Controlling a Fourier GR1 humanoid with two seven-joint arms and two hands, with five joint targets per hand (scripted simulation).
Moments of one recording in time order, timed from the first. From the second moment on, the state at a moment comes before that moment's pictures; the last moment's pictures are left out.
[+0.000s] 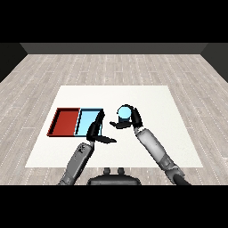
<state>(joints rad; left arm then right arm) -0.22 0.00 -0.35 -1.51 0.09 0.18 -0.14 -0.53 -0.18 0.42 -1.44 -0.04 -0.40 0.05</state>
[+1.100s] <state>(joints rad) -0.33 0.00 -0.41 -1.30 0.15 0.28 -0.18 -0.48 -0.01 0.34 -1.52 0.20 -0.27 0.16</state>
